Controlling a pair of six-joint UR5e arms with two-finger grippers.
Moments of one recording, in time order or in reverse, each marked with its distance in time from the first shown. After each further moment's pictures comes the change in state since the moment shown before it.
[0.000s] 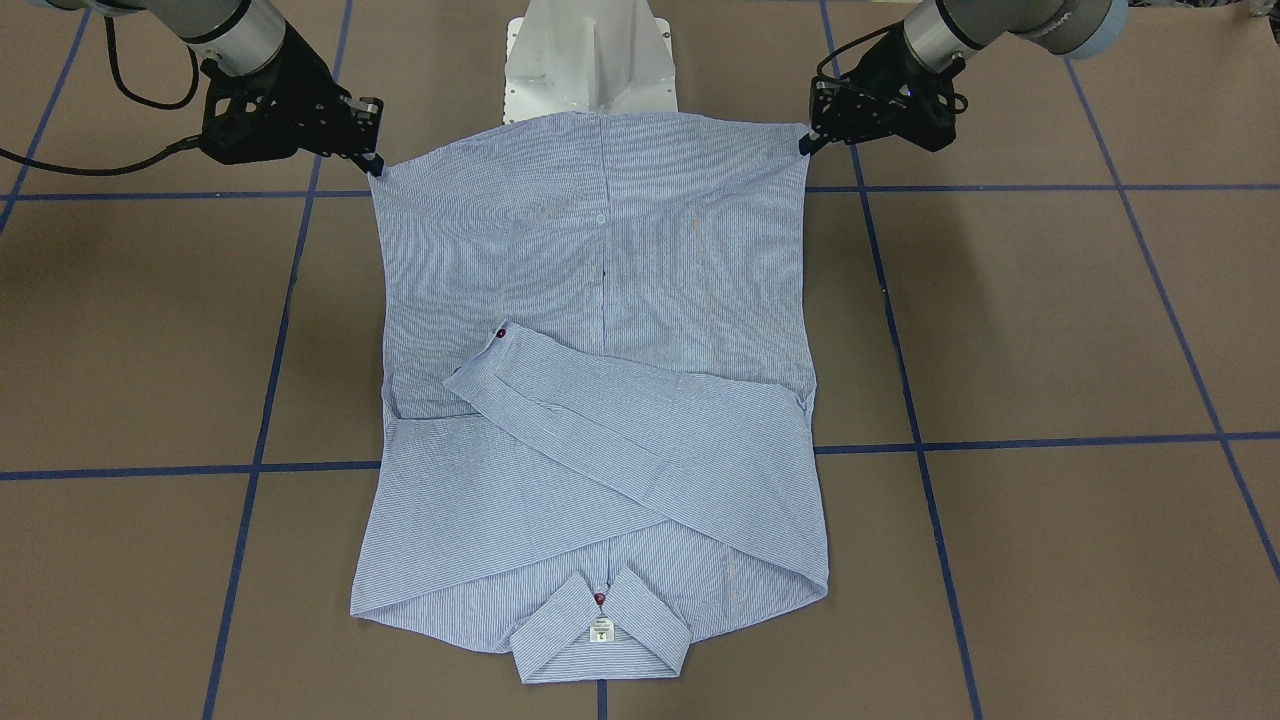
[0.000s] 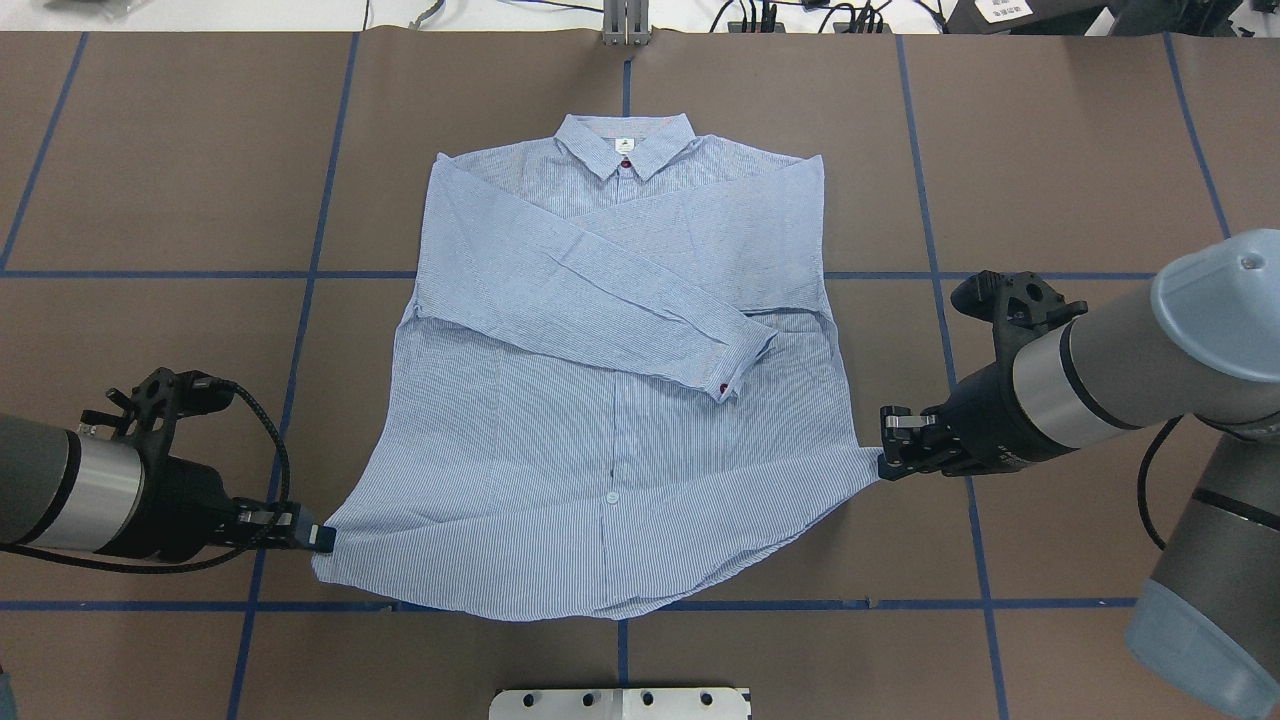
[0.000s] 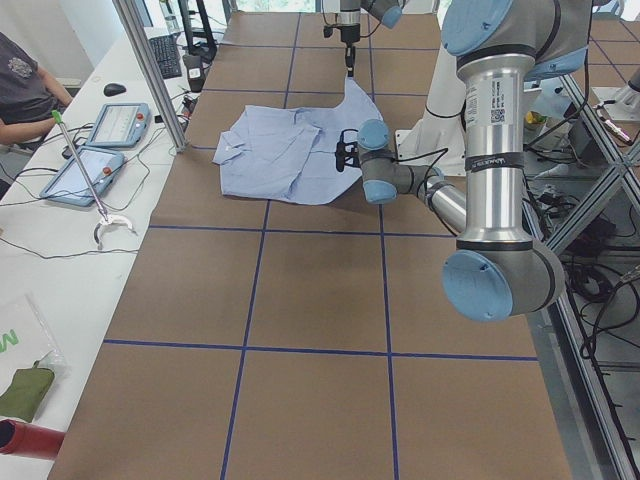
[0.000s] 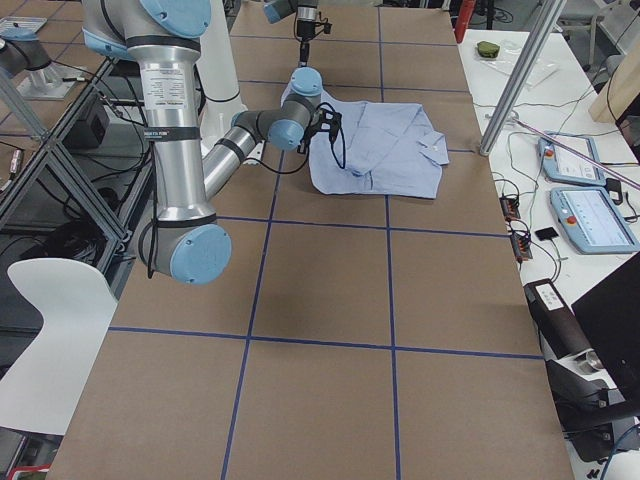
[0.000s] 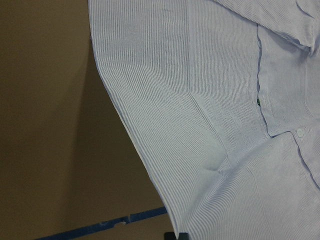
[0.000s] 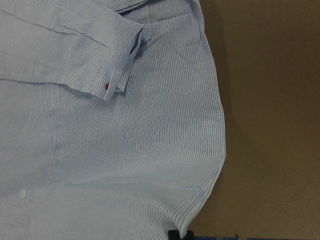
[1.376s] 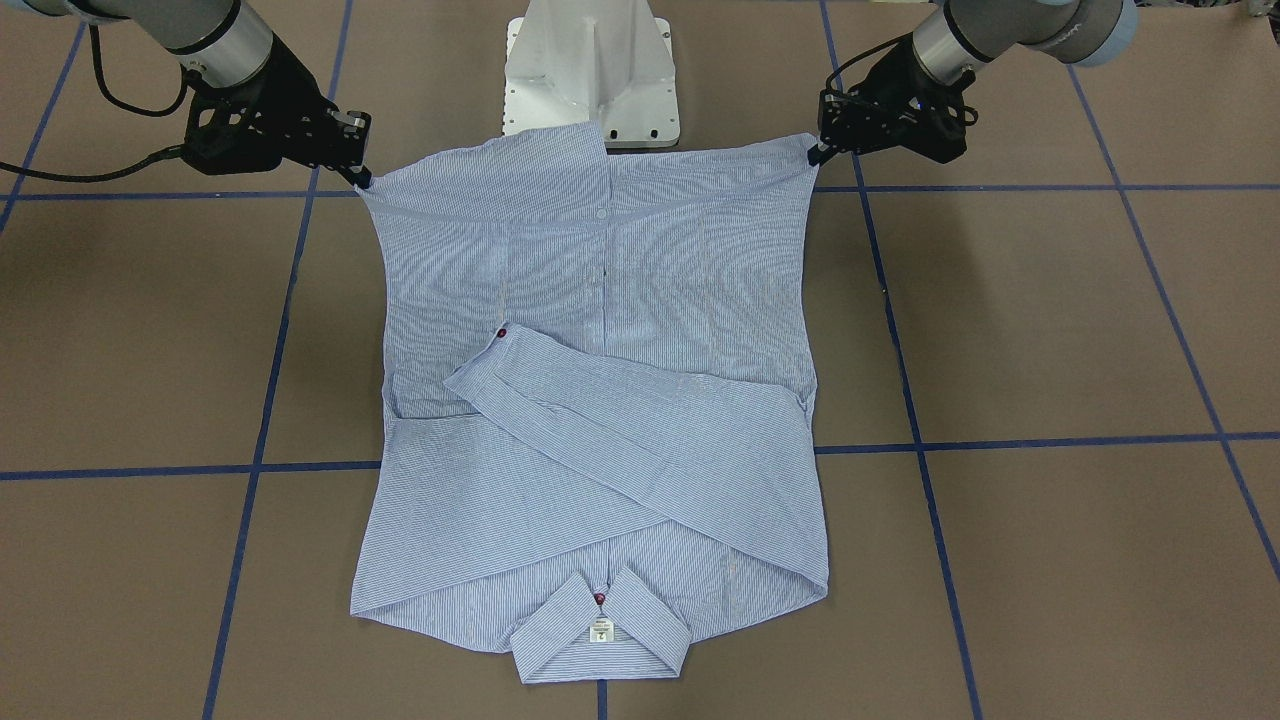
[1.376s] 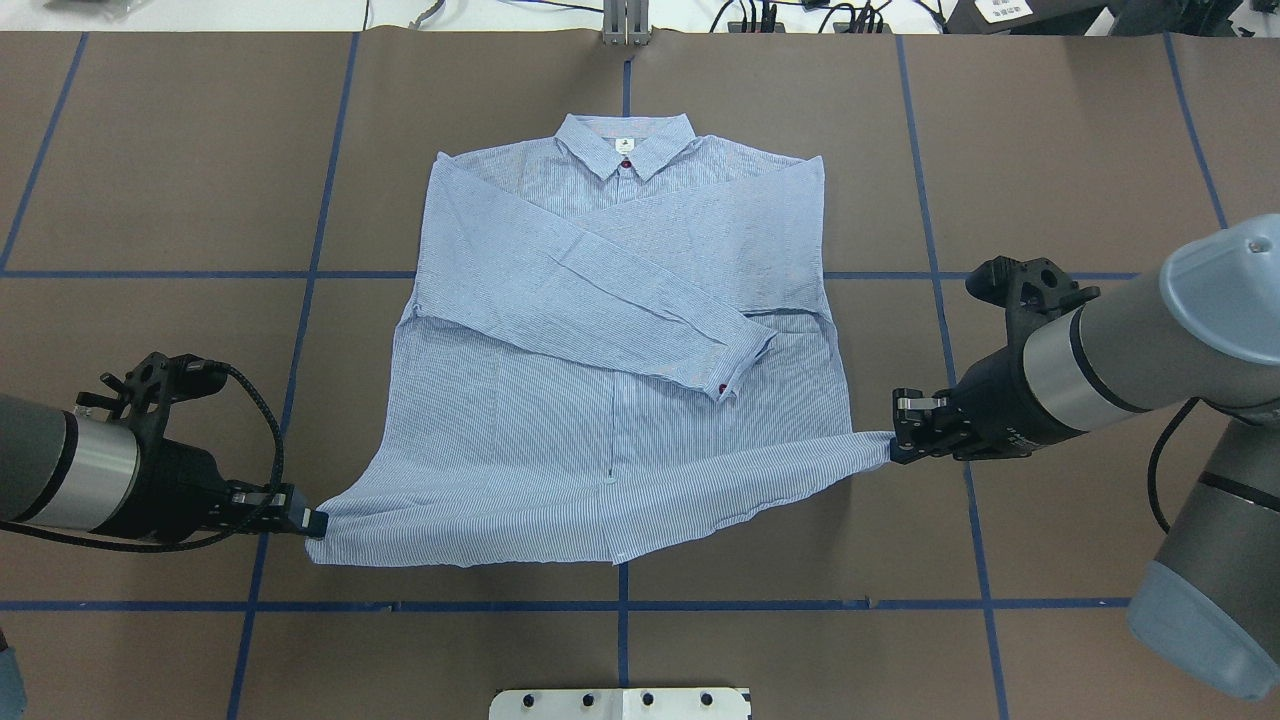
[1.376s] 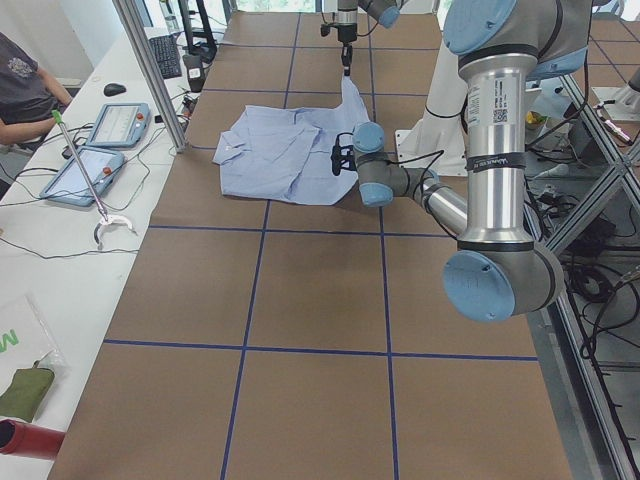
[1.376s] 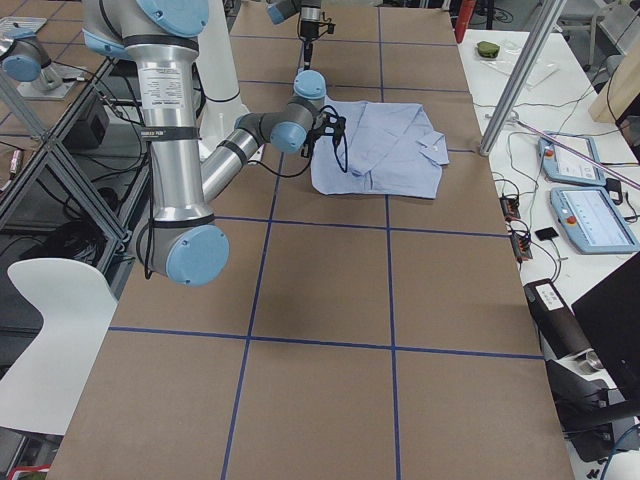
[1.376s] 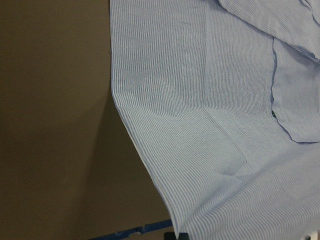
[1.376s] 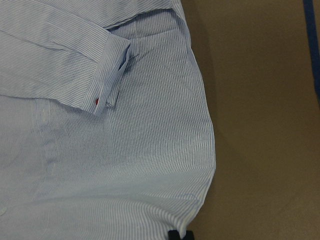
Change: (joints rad) left arm -0.021 -0.011 0.024 0.003 -0.017 -0.004; right arm 0.024 -0.003 -0.012 -0.001 0.000 0.001
